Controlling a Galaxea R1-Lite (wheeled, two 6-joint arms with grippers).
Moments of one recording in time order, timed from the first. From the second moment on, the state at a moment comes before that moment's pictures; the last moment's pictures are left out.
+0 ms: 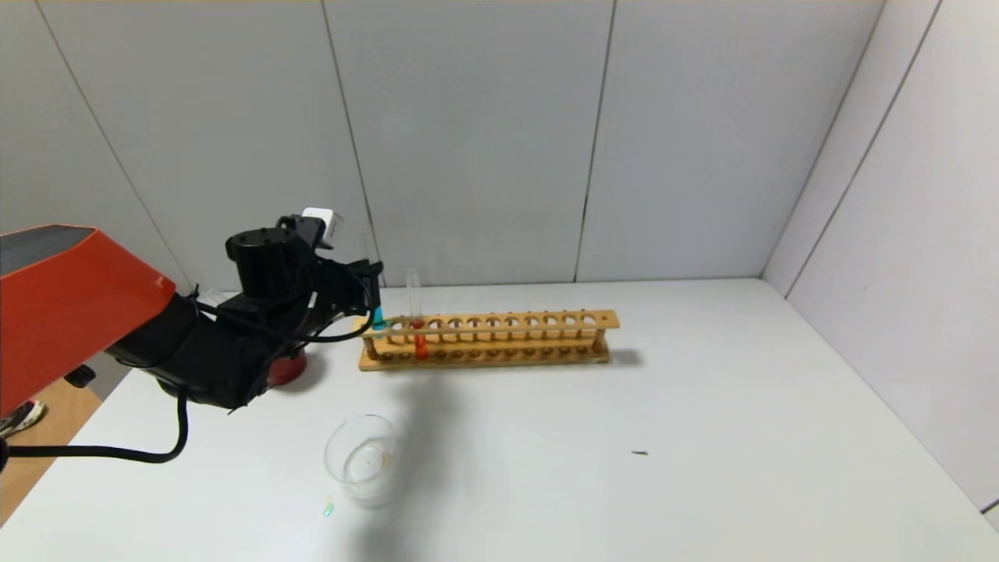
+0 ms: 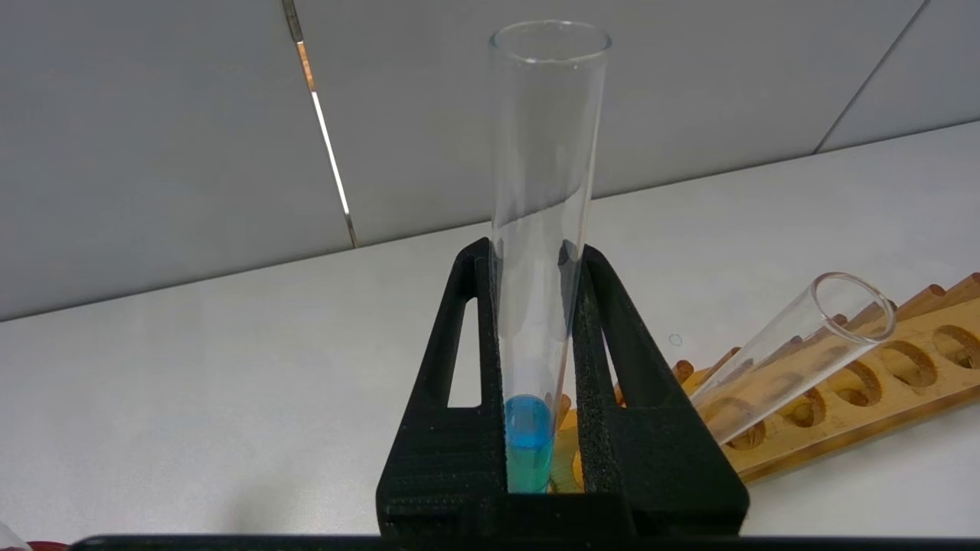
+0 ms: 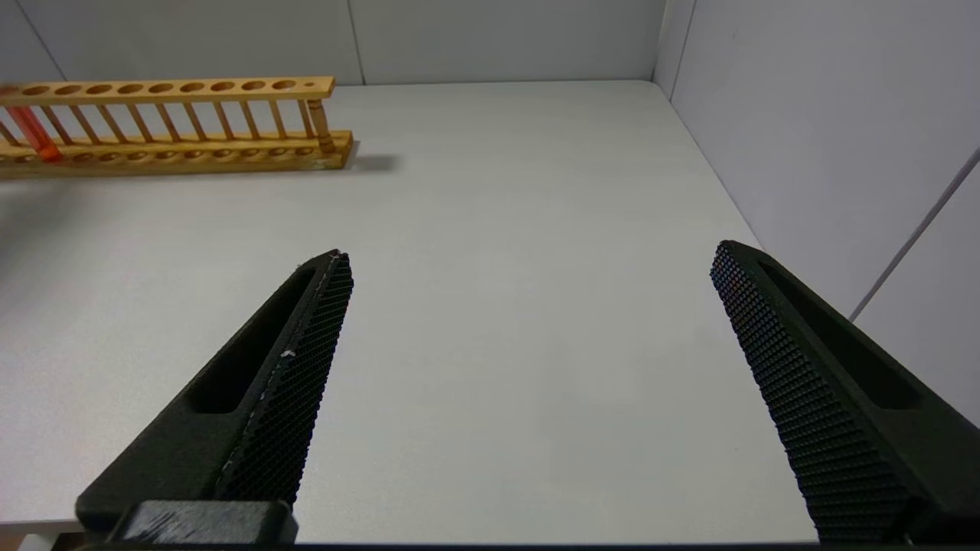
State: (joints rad) left arm -0.21 2.09 -0.96 -1.05 -0.08 -0.03; right arm 0.00 0.00 0.00 0.00 0.00 0.02
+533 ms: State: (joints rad) left arm -0.20 2.06 -0.98 -1.03 -0.08 -0.03; right arm 0.00 0.00 0.00 0.00 0.00 0.02
